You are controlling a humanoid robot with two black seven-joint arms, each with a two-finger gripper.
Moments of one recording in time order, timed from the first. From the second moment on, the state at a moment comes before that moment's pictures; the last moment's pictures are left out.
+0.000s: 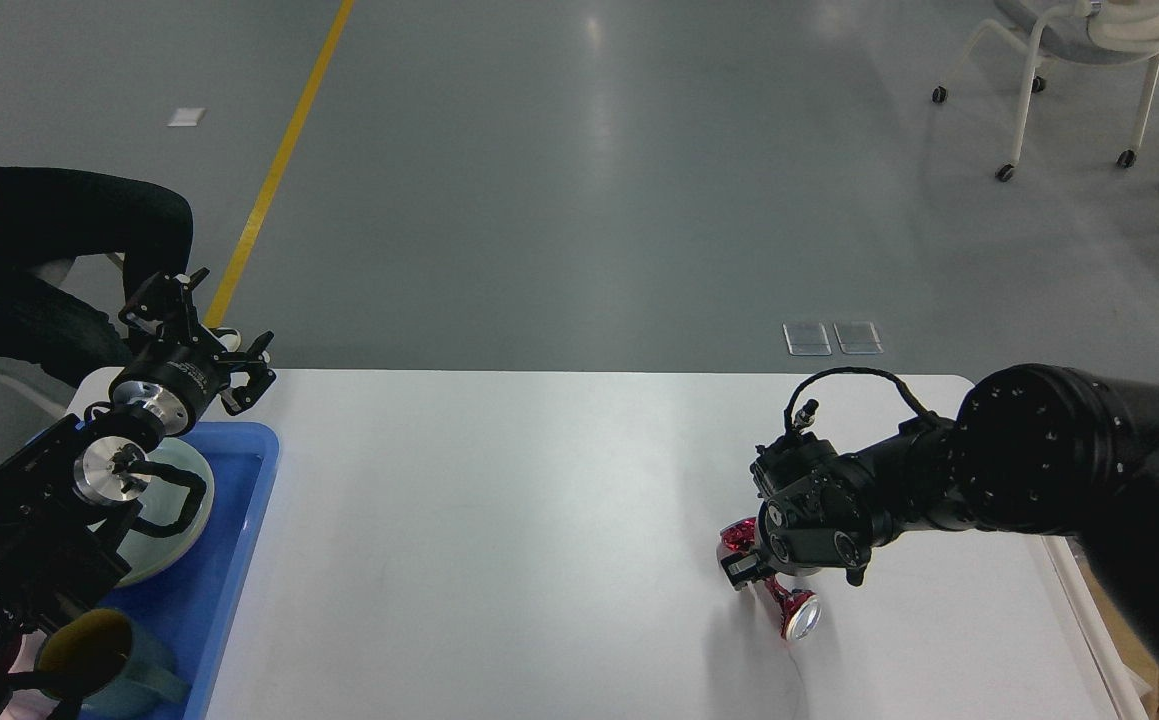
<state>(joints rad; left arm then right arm) -0.75 0.30 -0.81 -0.32 -0.03 -0.39 -0.14 1.34 0.11 -1.14 0.94 -0.46 0.28 -0.25</state>
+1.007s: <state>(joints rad) -0.75 0.30 -0.81 -0.32 -0.03 -0.39 -0.14 1.76 -0.29 -0.85 1.27 -0.44 0.41 -0.25</state>
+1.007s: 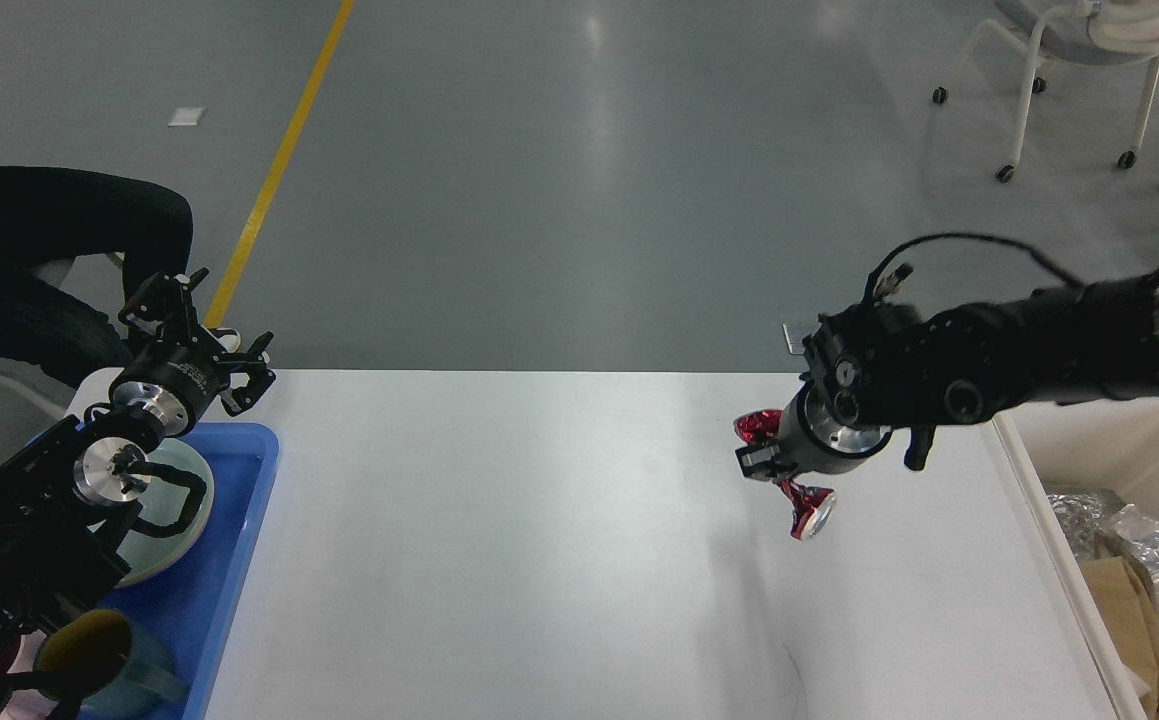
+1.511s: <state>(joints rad) -0.75 0.30 -0.81 -0.32 -0.03 -0.39 -0.14 2.00 -0.64 -0.78 1.23 -0.29 0.65 -0.26</state>
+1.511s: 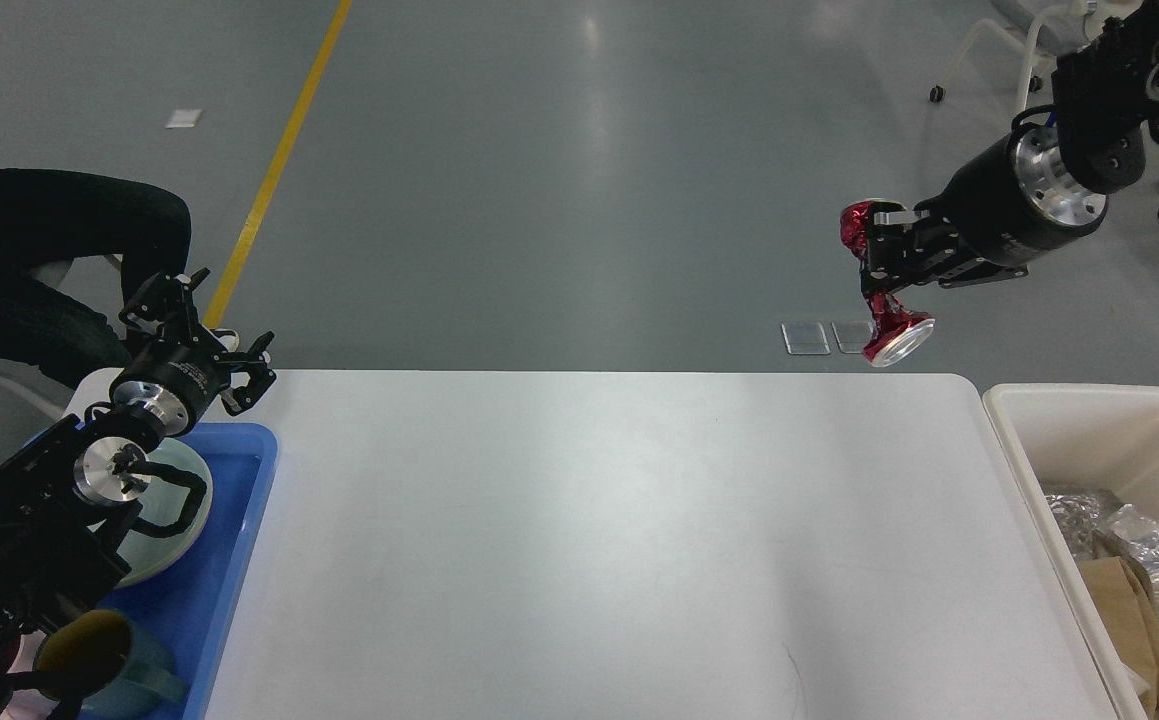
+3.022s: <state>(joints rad) -0.75 0.30 -0.81 -0.32 -0.03 -0.39 -0.14 0.94 -0.62 -0.04 0.41 -0.08 -0.06 -0.25</state>
